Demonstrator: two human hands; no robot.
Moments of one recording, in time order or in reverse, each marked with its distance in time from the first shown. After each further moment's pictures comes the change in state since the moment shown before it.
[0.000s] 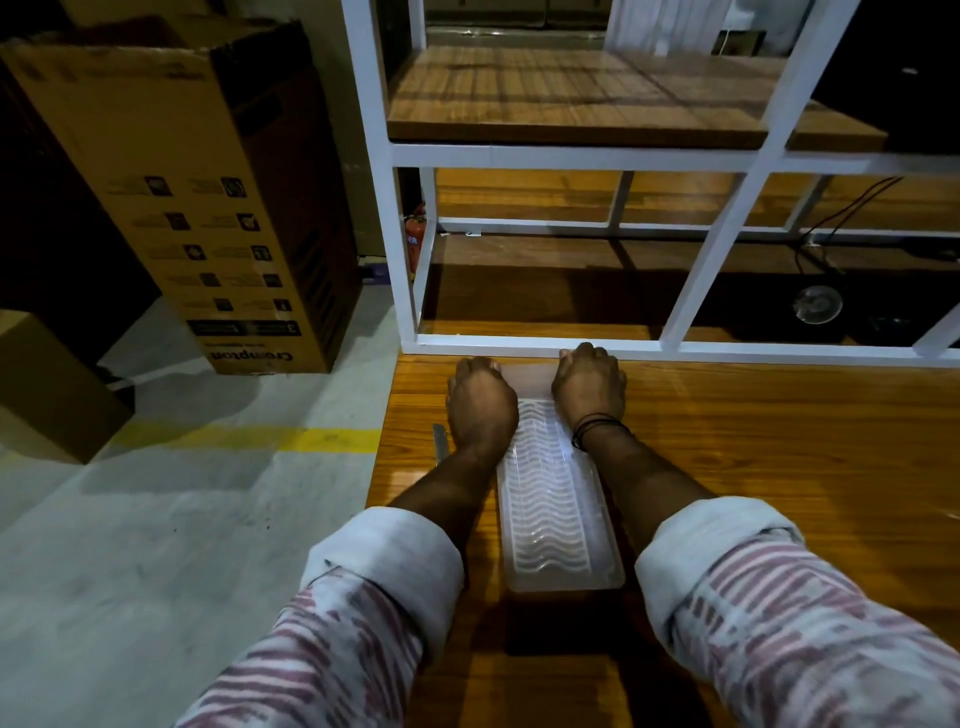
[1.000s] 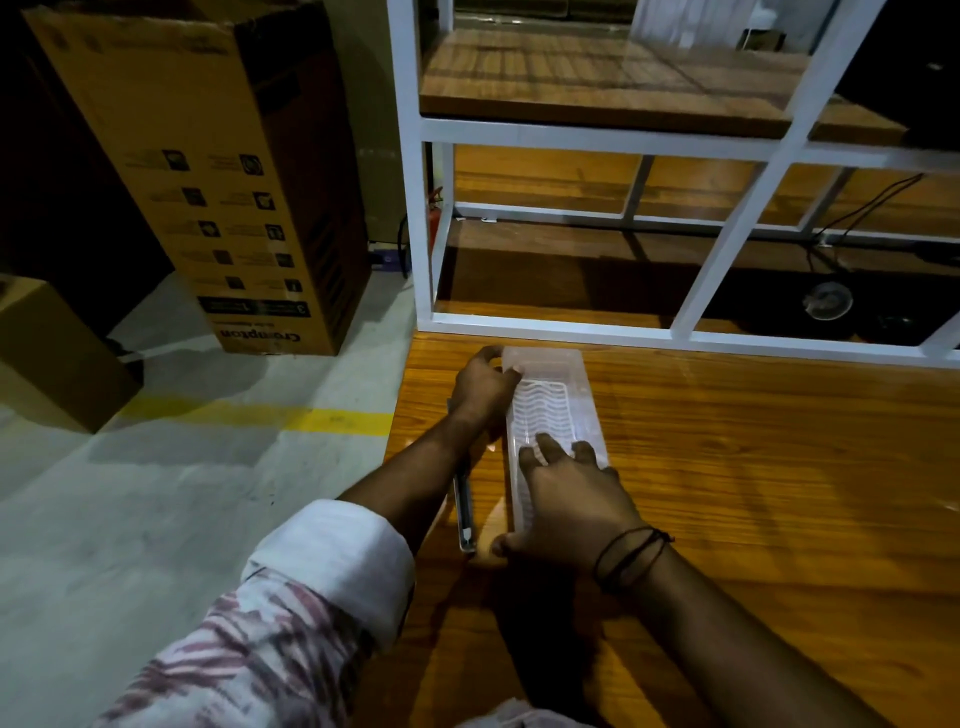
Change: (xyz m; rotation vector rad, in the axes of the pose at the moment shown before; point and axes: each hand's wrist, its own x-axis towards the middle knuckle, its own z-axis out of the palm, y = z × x) left_hand -0.005 -0.024 -0.031 -0.490 -0.362 -0.228; right_hand -0.176 -0.039 -0.110 -0.370 -0.745 -0.381
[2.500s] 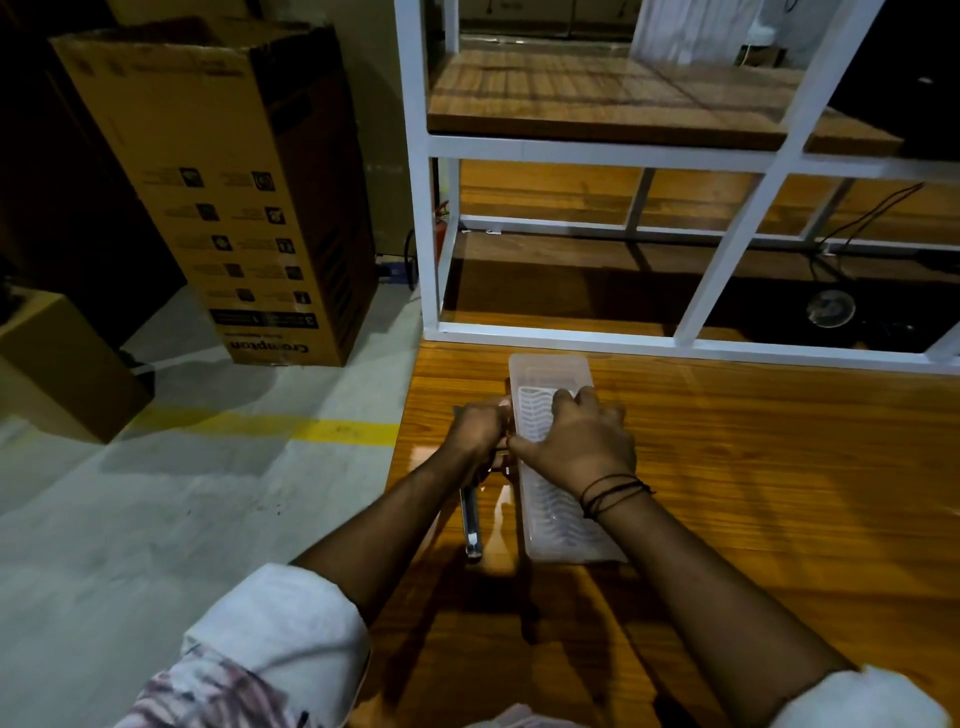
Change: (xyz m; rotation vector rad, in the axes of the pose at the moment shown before) left_hand -0.054 -0.011 -0.018 -0.374 -0.259 -0.218; right_hand 0.064 0.018 -0.002 0.174 0.355 0.303
